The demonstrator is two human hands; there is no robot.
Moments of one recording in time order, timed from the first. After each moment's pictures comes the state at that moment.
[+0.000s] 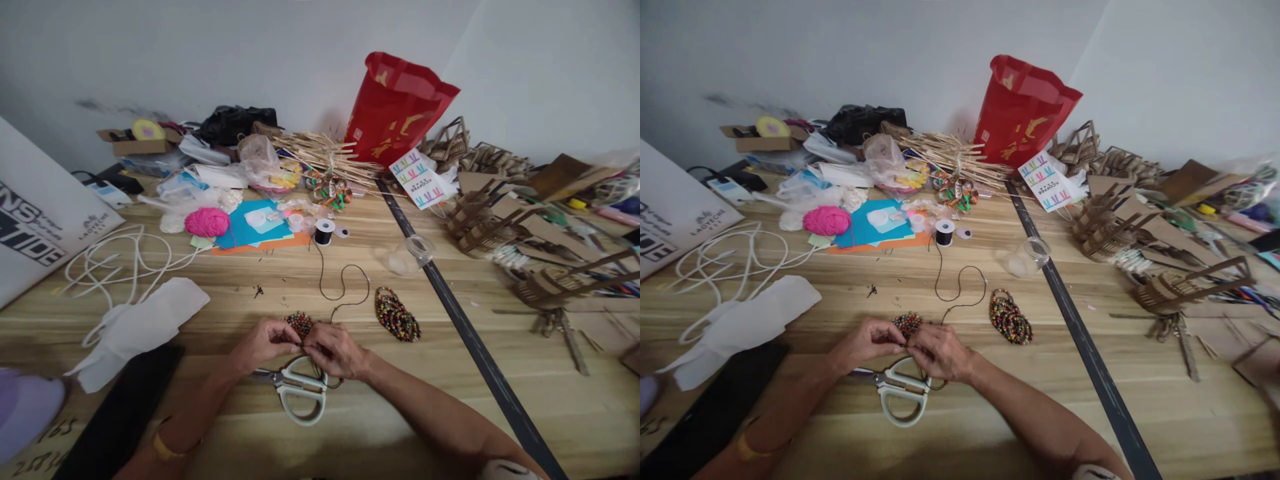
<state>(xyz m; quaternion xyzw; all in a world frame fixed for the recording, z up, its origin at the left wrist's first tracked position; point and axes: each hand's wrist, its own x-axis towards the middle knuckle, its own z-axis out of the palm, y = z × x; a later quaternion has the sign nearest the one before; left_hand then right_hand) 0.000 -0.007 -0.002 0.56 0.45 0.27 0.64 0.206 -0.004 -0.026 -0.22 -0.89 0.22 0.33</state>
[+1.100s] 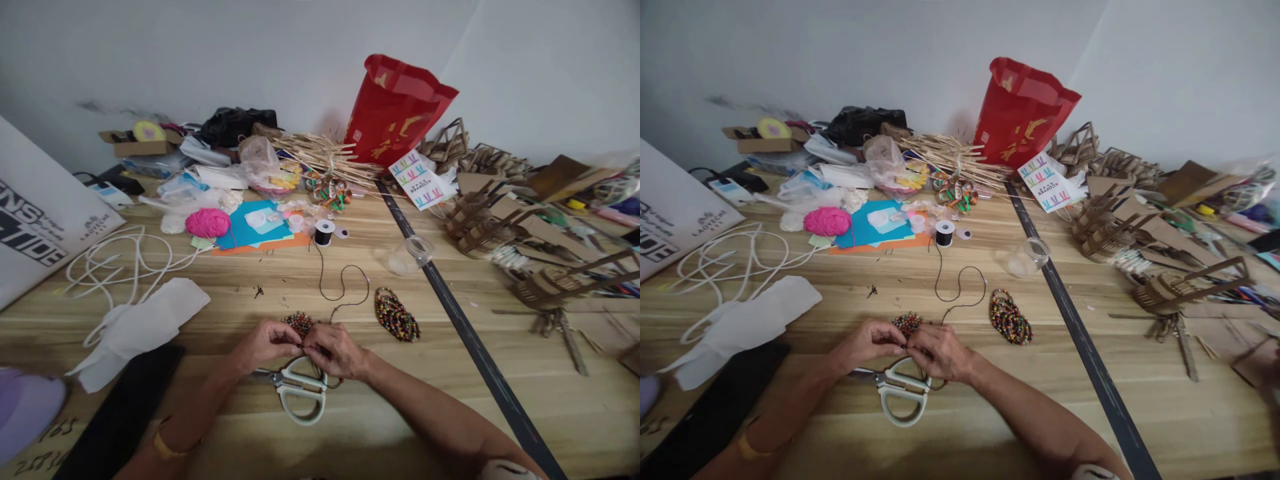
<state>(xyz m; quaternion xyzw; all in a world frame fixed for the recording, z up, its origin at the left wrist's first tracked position) 0.000 -0.007 0.000 0.57 0.44 0.25 0.65 0.206 -0.004 -0.026 -0.22 -0.89 0.22 0.32</state>
